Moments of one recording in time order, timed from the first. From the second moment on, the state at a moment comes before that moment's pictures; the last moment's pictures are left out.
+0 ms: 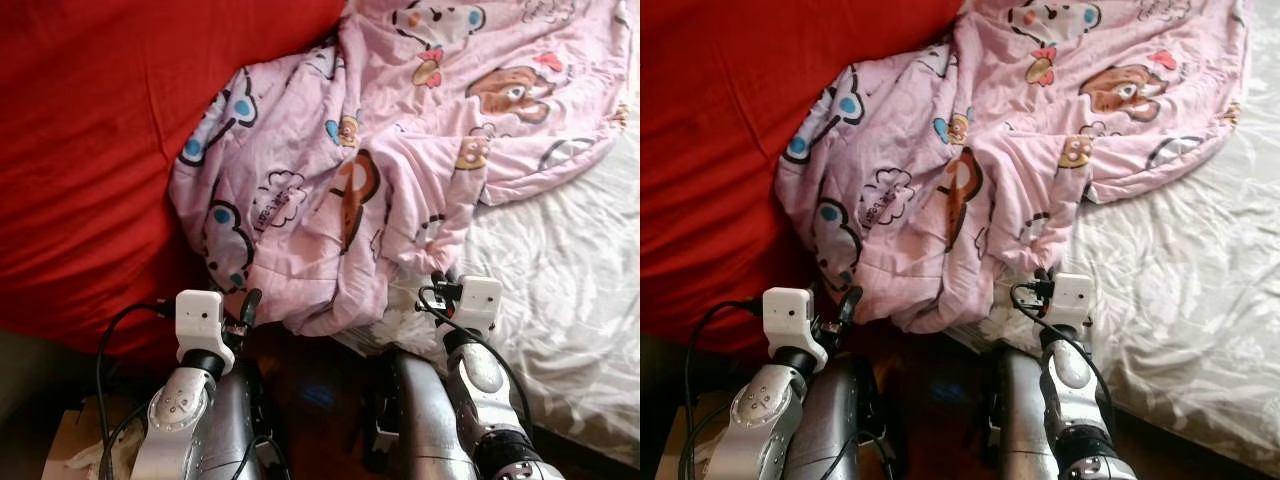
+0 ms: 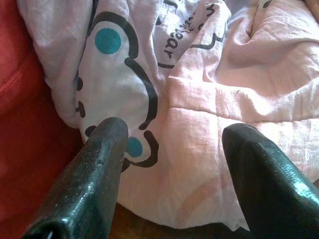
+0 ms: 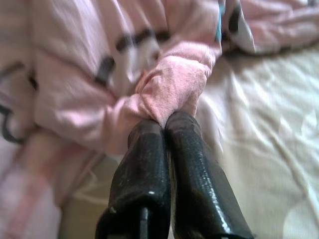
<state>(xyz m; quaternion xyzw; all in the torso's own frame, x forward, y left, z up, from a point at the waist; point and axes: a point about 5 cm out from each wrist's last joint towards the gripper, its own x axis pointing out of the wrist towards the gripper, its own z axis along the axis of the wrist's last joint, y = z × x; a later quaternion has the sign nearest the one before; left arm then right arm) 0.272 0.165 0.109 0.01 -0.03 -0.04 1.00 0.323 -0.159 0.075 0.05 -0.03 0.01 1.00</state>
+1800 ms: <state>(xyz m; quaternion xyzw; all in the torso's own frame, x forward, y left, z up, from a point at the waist) 0.234 0.218 -0.034 -0.01 0.27 0.07 0.96 0.330 -0.151 0.084 0.06 -0.03 0.00 1.00</state>
